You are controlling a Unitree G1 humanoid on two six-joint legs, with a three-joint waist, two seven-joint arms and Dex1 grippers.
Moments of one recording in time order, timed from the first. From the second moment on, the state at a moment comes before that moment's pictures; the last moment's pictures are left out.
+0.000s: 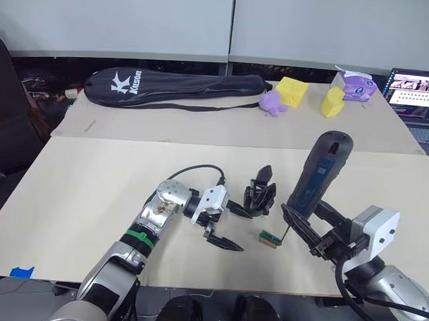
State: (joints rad) left arm -0.66 0.27 -0.36 0.46 -0.19 -0.07 -1.51; right arm 0.34 -0.44 -0.24 -0.89 0.54 0.37 0.46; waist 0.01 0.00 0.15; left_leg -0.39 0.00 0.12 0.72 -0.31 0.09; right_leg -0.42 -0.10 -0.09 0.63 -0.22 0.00
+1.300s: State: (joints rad) left arm -0.69 0.34 -0.32 0.49 -0.20 -0.06 -1.50; right arm -0.51 -0.96 -0.20 -0.66 1.36 0.70 0.47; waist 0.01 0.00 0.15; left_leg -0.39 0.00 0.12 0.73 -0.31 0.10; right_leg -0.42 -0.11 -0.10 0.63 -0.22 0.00
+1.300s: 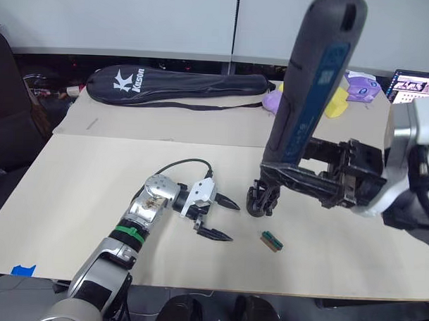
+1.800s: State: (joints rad) left arm -0.81 0.28 -0.28 0.63 -0.19 -0.09 -1.45; right arm -0.75 -0.87 -0.03 -0.42 1.15 0.80 0.60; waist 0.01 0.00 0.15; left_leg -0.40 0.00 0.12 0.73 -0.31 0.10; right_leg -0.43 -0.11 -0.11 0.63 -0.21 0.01
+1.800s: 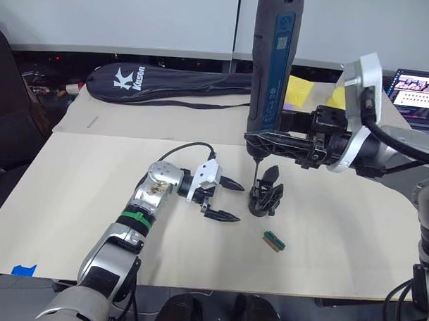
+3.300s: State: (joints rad) left arm -0.86 0.21 -0.27 0.76 -0.13 -0.17 -1.42; right arm -0.65 -0.79 -0.06 -0.39 0.88 0.83 0.75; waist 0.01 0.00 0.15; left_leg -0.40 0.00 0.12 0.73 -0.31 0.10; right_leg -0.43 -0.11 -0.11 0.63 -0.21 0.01
